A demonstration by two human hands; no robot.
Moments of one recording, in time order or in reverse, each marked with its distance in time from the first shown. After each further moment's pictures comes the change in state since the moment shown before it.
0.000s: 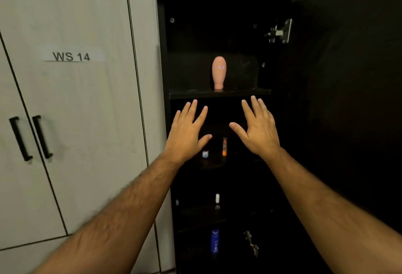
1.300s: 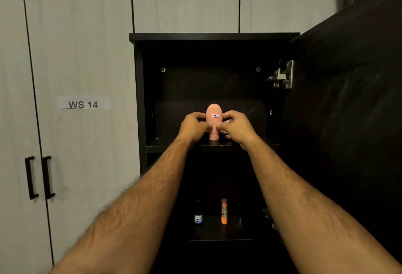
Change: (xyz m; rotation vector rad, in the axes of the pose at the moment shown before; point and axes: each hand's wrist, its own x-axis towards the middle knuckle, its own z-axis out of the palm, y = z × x) left_hand 0.214 0.015 0.006 -0.801 0.023 -0.679; right_hand 0.217 0.008 0.018 1.065 -0.284 0.152
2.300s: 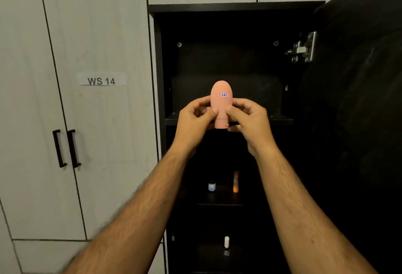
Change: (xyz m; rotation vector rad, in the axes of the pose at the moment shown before) left_hand -0.128 -0.011 -0.028 -0.383 0.088 0.252; right_hand -0.126 -0.020 0.022 0.468 0.052 -0.150
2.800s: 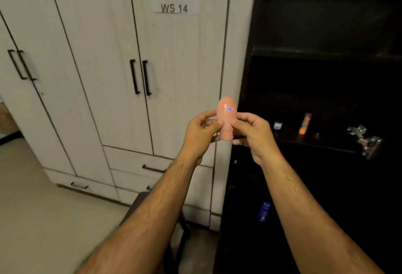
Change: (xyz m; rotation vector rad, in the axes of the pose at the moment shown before) left_hand -0.171 -0.057 -0.169 -0.044 0.183 -0.421; right_hand -0.168 0.092 0.135 -0.029 -0.249 0.411
